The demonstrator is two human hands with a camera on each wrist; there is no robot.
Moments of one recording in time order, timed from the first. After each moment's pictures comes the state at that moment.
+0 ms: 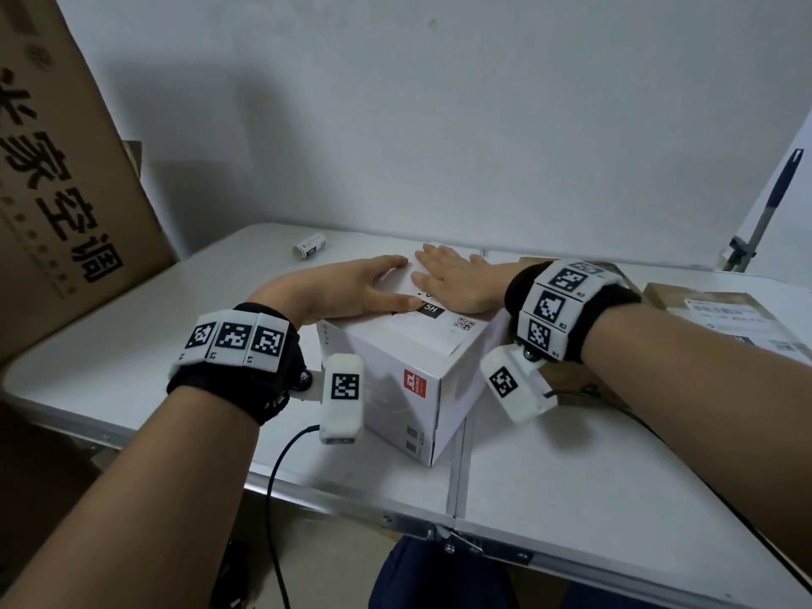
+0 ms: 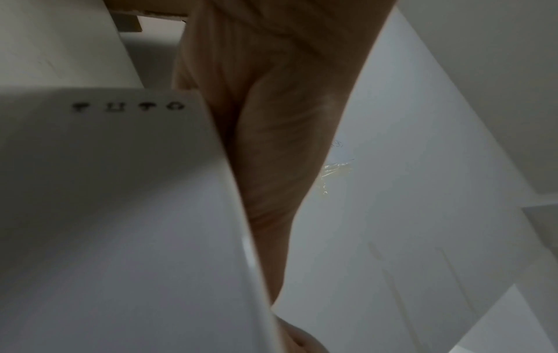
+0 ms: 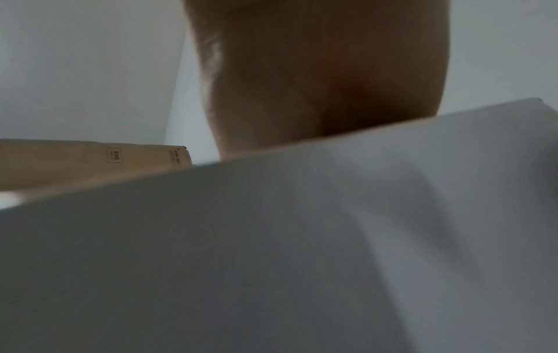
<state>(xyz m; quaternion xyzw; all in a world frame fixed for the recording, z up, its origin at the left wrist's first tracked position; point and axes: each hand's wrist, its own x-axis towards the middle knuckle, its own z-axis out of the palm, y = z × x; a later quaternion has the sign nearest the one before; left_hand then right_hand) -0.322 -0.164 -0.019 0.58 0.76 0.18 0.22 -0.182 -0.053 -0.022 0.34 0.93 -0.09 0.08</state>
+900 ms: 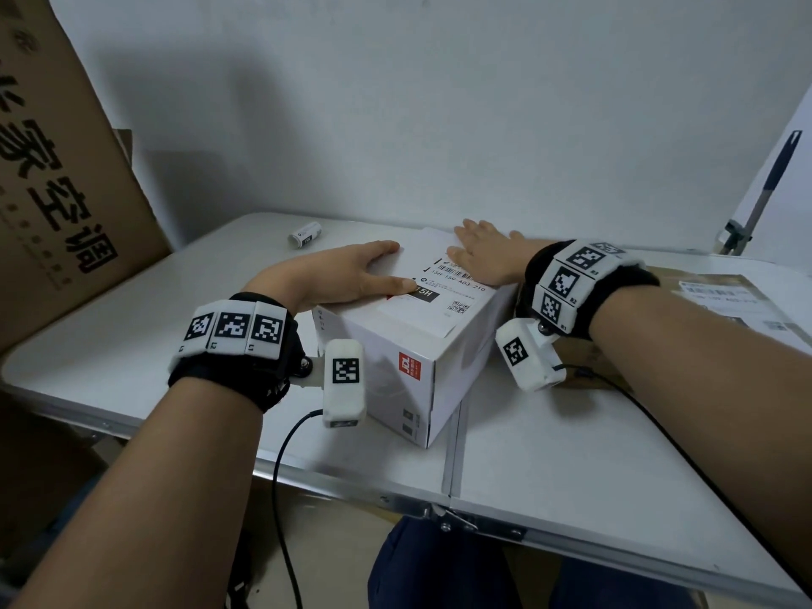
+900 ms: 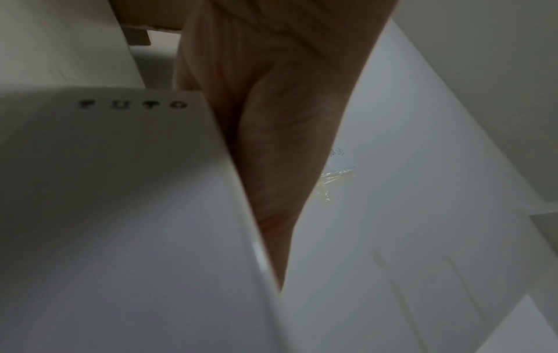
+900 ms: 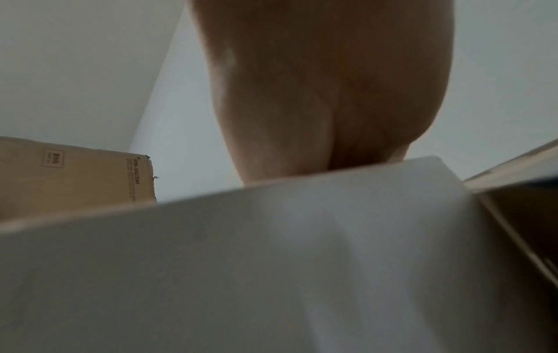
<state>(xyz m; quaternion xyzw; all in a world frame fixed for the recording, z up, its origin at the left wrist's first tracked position) -0.321 -0.162 -0.022 0.57 0.77 0.19 0.22 -0.163 -0.016 -0.027 0.42 0.91 -0.04 0.05</state>
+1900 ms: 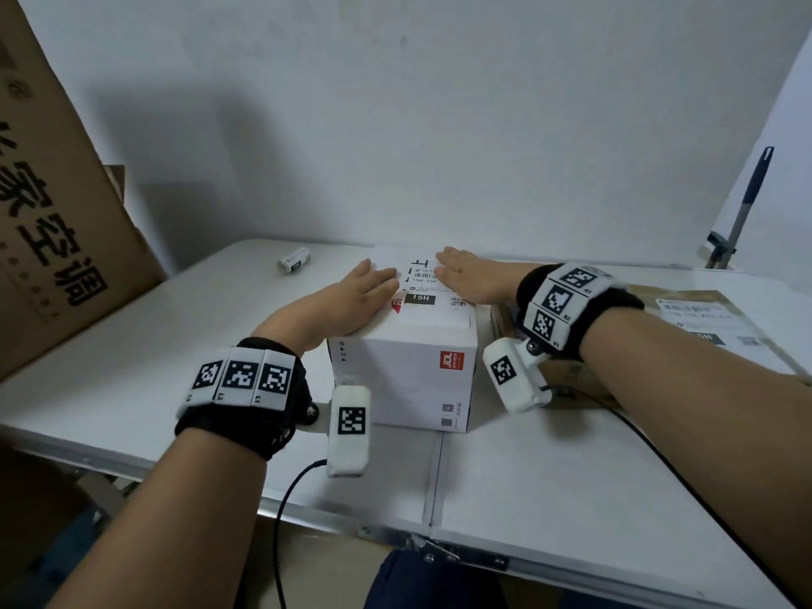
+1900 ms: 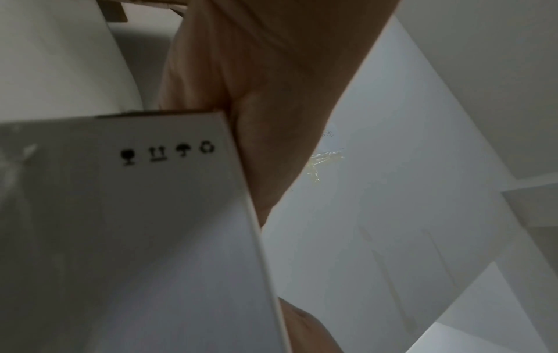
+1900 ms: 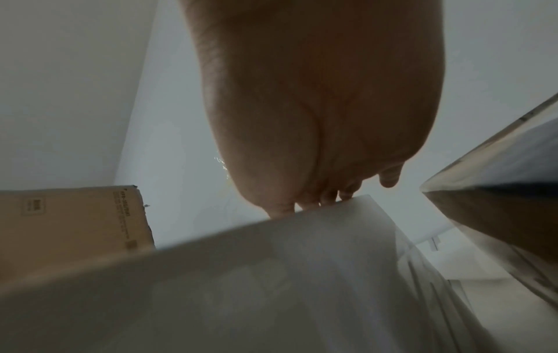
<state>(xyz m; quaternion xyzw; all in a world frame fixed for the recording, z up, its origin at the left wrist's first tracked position) -0.296 -0.145 -0.030 0.56 0.77 0.21 0.21 -0.149 -0.025 -0.016 0.40 0.90 -0.17 0.03</state>
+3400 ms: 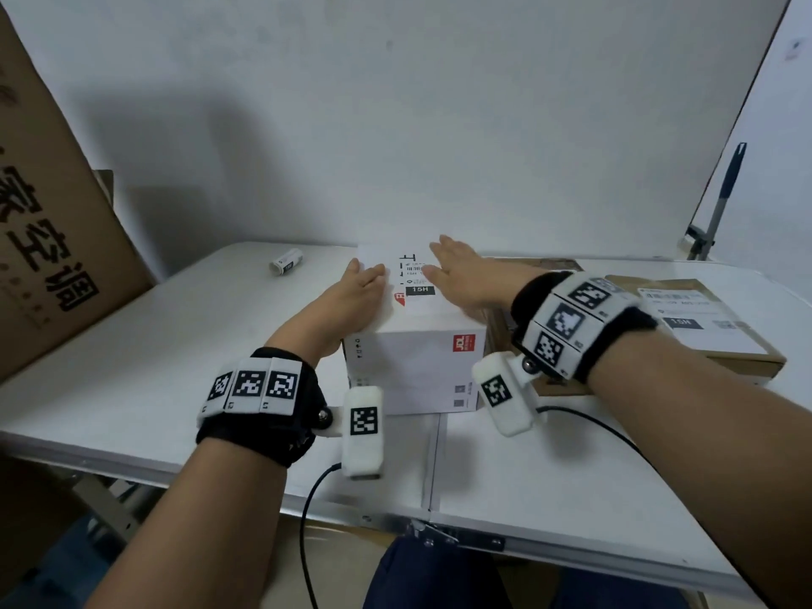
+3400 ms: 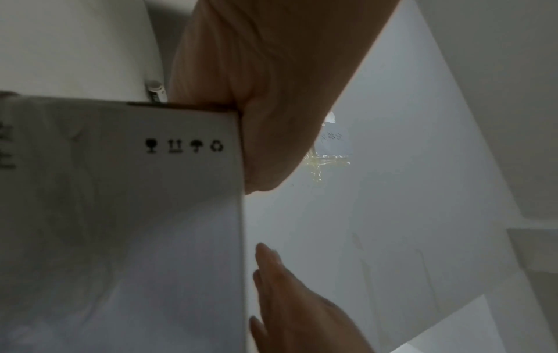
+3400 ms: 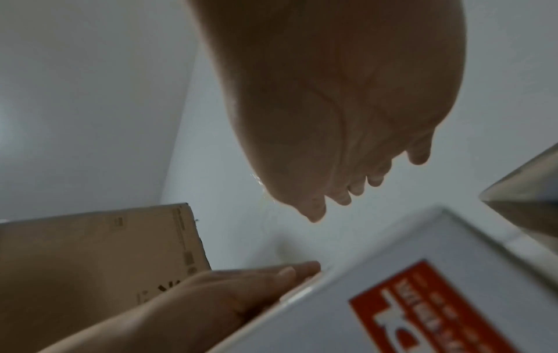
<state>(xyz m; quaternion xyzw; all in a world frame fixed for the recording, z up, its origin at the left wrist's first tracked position) -0.286 -0.143 -0.045 0.49 0.74 0.38 0.26 -0.136 -0.060 -0.004 0.40 0.90 -0.13 0.01</state>
